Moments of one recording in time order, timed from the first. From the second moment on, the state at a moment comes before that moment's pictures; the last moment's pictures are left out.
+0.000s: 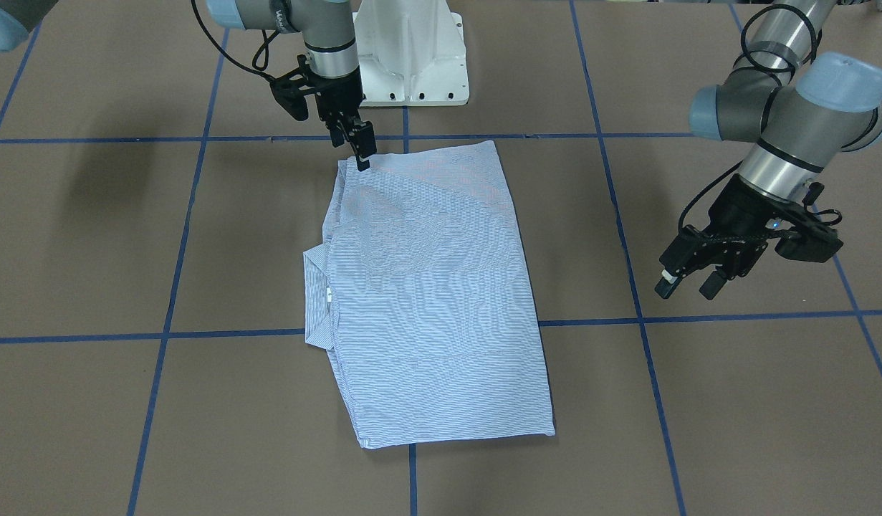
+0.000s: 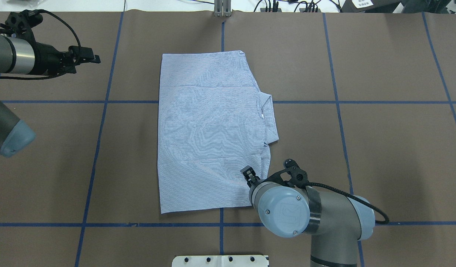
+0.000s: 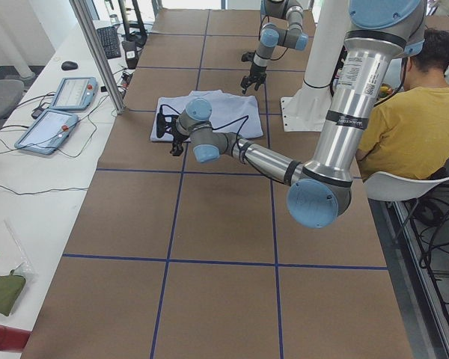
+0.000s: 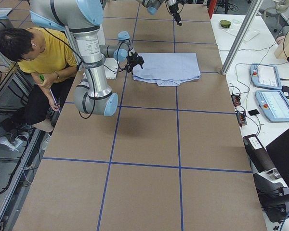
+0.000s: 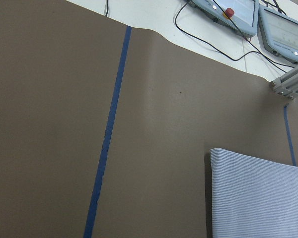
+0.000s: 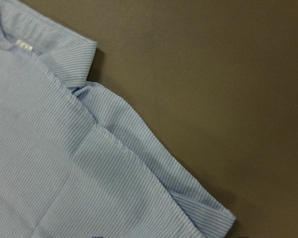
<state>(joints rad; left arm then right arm) -0.97 -1.83 -1.63 -2.43 -1.96 -1.30 0.18 -1.12 1.95 -1.57 1.43 2.46</state>
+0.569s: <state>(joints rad) -0.97 -1.83 -1.63 -2.43 -1.96 -1.30 0.15 -1.14 1.91 -1.57 1.40 2.52</state>
